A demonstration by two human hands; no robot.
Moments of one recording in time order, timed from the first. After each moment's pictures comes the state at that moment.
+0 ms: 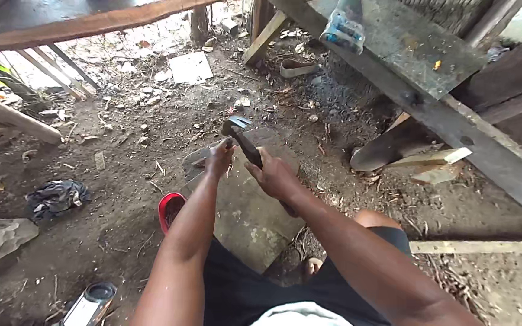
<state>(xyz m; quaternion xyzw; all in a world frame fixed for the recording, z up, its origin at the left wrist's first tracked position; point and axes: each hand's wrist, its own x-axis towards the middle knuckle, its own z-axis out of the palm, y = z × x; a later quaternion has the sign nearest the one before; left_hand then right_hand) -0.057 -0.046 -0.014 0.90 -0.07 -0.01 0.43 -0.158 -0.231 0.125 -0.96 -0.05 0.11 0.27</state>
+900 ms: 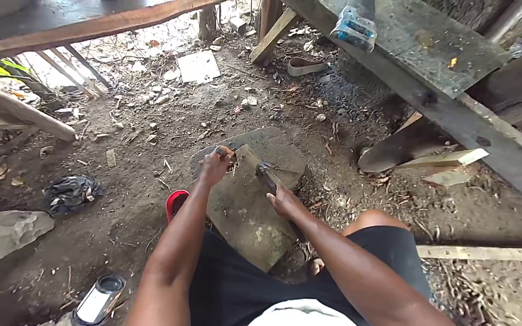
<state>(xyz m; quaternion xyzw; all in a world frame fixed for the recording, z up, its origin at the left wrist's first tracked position) -0.096 -0.006 0.002 0.87 -0.09 -0.03 0.48 -0.196 -0.260 0.010 -0.92 0.09 0.34 0.17</state>
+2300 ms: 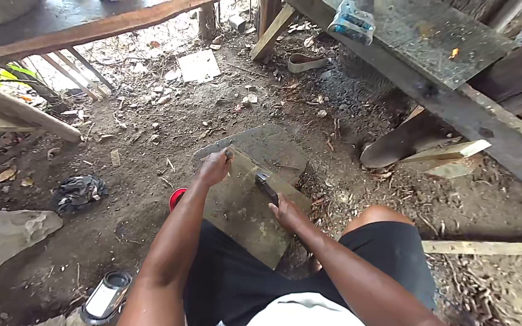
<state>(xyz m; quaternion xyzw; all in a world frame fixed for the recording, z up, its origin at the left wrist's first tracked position) -0.102 -0.002 0.028 0.92 -0.16 -0.11 0.34 -0.241 -0.264 0.003 -0.92 0.07 0.34 0.18</state>
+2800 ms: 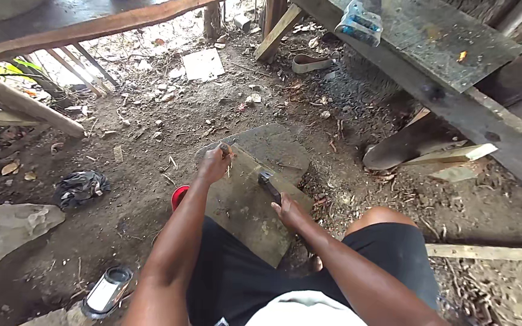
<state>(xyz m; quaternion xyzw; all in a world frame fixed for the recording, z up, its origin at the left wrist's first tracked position) -0.107 0.008 0.028 0.90 -0.11 -0.07 0.41 -0.242 -0.263 0.004 -0.92 0.07 0.34 0.19</state>
